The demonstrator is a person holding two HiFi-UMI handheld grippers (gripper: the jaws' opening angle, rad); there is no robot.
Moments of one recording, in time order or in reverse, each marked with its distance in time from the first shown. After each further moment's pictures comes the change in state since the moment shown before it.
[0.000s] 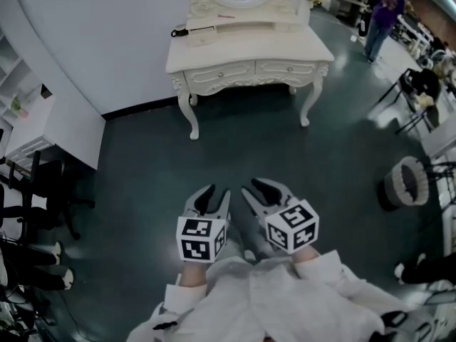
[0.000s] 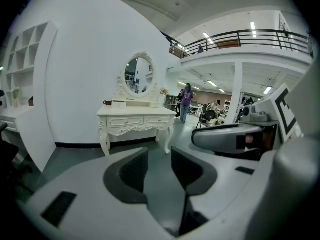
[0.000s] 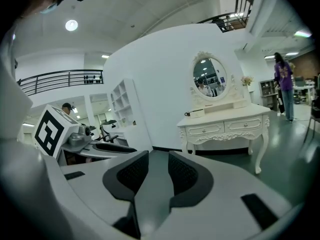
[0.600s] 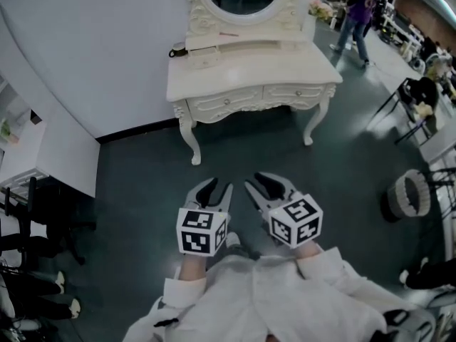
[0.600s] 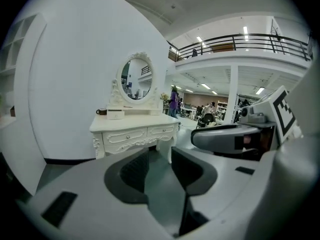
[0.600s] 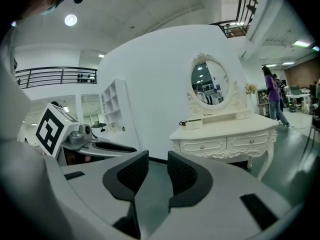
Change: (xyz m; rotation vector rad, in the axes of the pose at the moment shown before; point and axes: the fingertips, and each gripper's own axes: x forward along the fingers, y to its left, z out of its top) left arm 0.103 0.129 0.114 0.063 -0.039 -0.085; right arm 0.151 -0.063 0.108 -0.028 -0.062 -0.079
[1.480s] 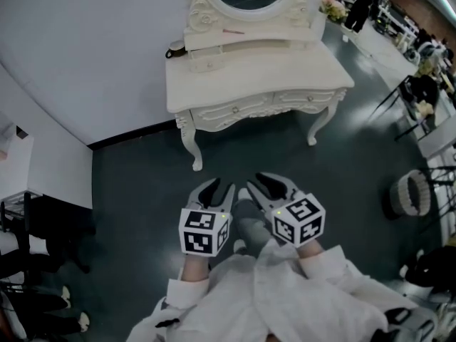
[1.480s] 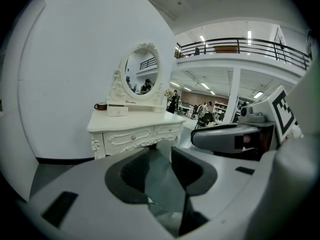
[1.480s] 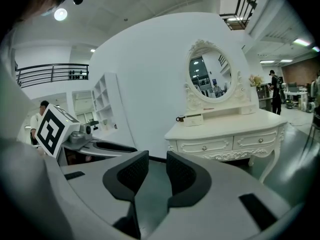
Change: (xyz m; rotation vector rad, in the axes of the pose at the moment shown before) left arm 0.080 0.112 0.027 -0.033 0.043 -0.066; right arm 0.130 -0.036 0.026 0.028 0.063 -0.038
